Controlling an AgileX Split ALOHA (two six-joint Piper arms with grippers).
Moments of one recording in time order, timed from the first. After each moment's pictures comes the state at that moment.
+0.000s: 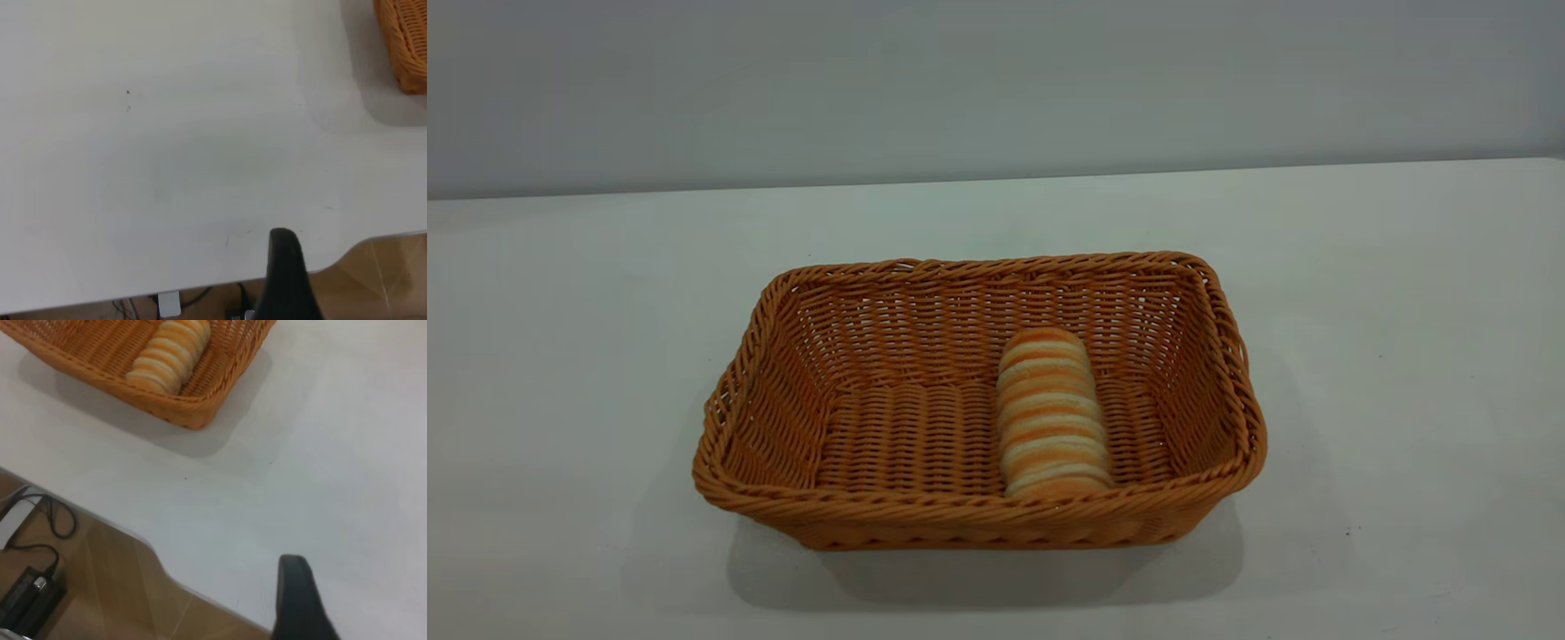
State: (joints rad) left arm -0.05 0.09 -0.49 0.01 1.14 0.04; right arm 0.43 0.04 -0.47 0.04 1.14 -0.06
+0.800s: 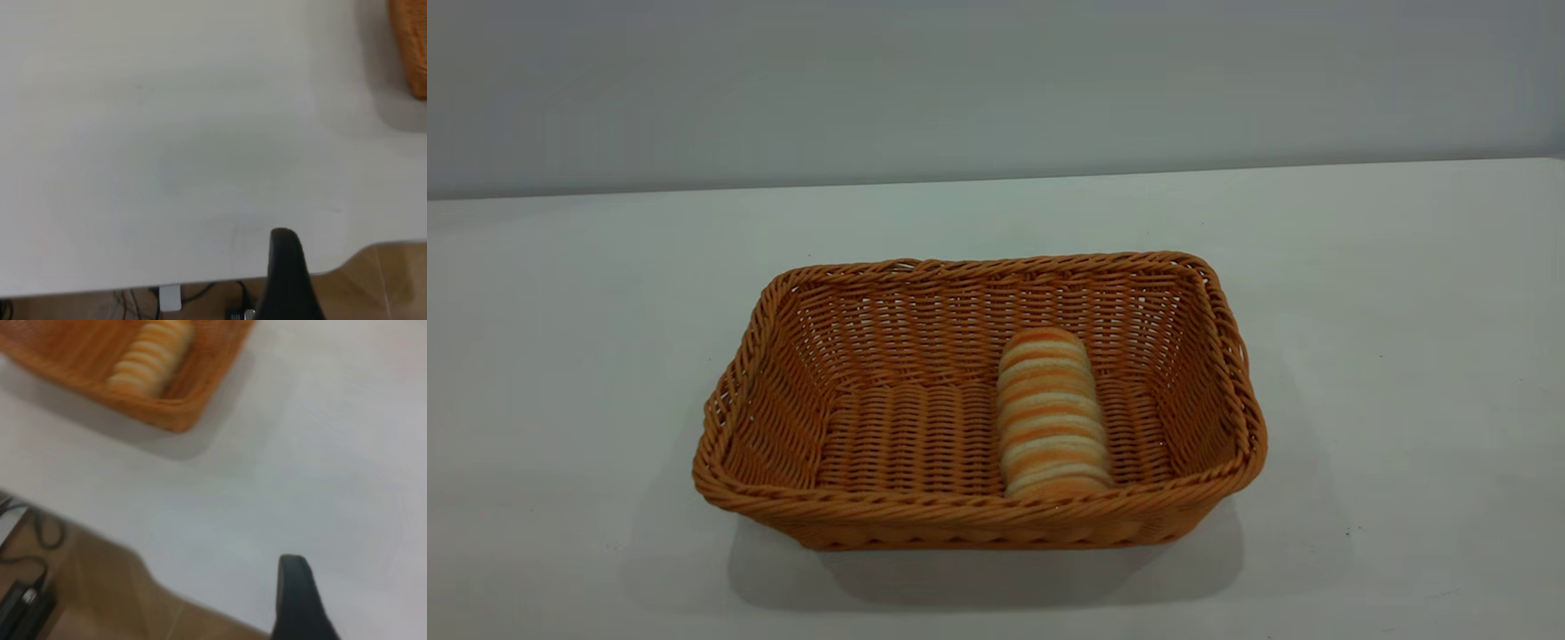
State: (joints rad) left arm 0.02 0.09 -0.49 0.00 1.14 0.04; right arm 0.35 0.04 -0.47 0.04 1.14 -0.06
